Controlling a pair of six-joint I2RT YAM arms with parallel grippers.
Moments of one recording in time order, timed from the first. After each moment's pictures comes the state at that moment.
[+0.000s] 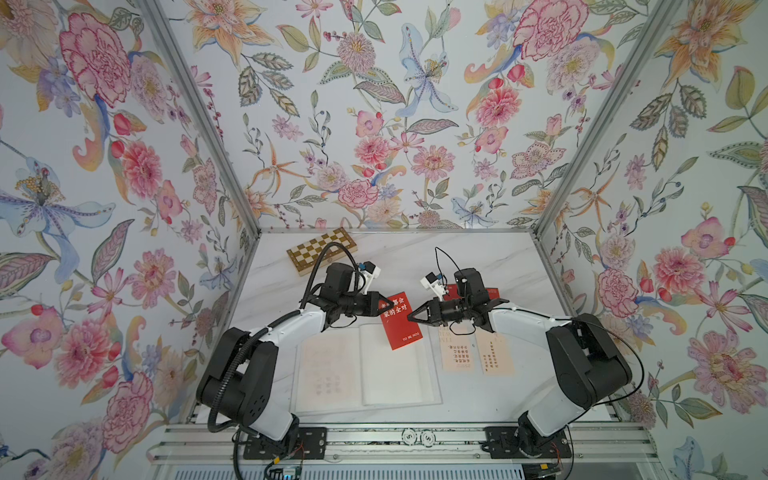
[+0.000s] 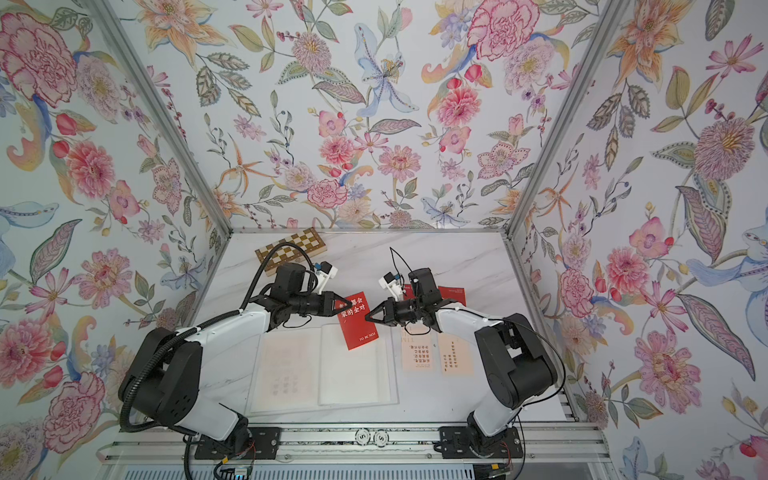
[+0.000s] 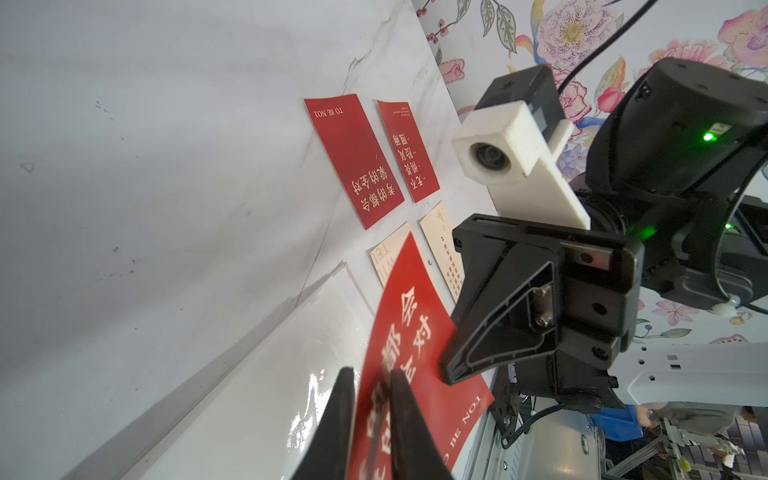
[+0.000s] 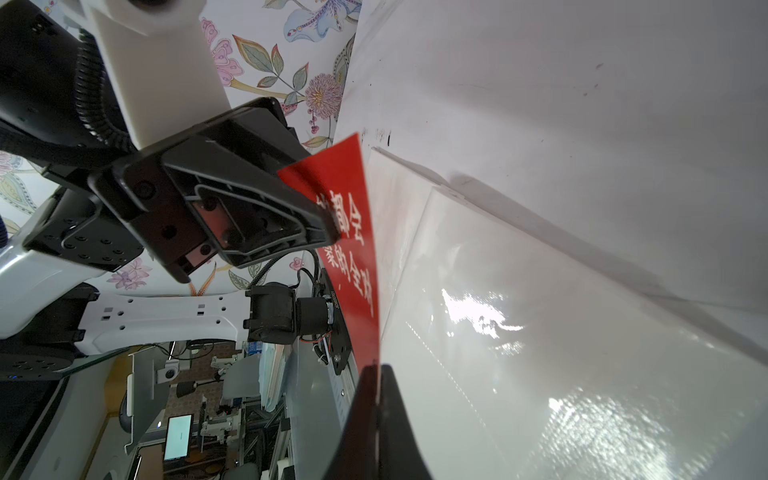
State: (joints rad) left arm -0.43 1.55 0.90 -0.03 0.73 -0.43; right arm 0.47 1.65 0.87 0.06 -1.01 0.61
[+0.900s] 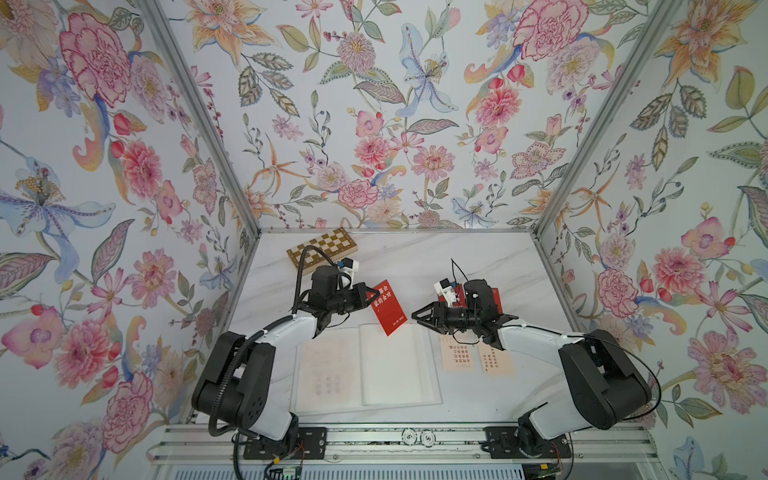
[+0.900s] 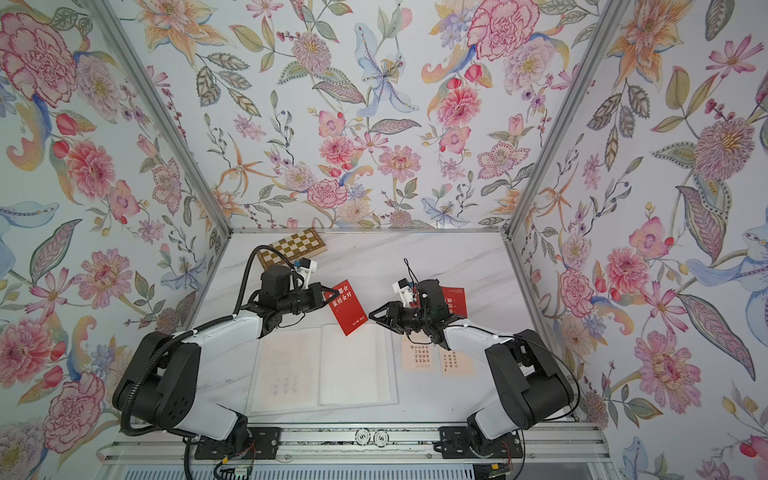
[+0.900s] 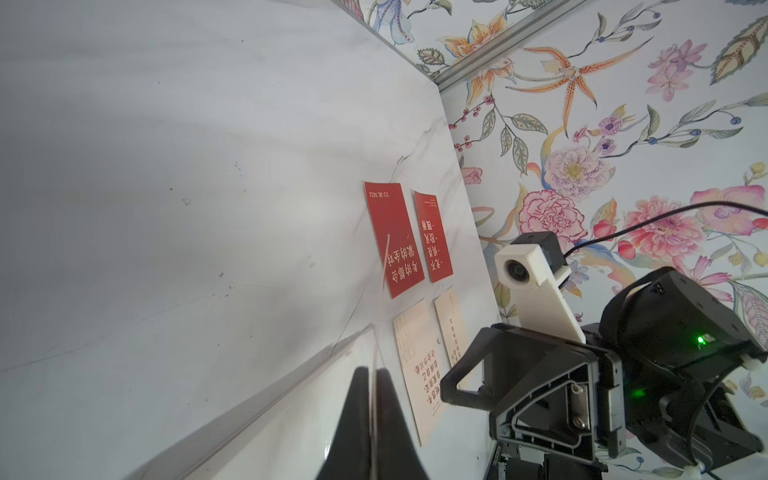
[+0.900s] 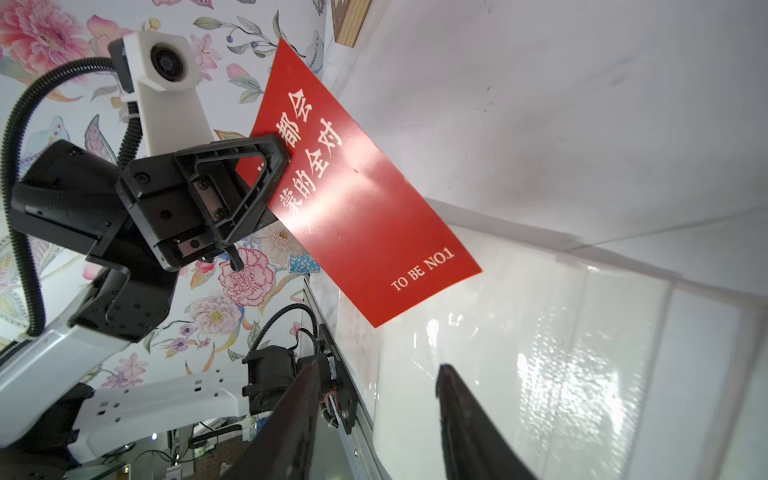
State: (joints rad) left arm -0.35 1.51 0.77 0.24 0.60 -0.71; right arm 0.49 1.52 0.67 0.30 -0.78 0.92
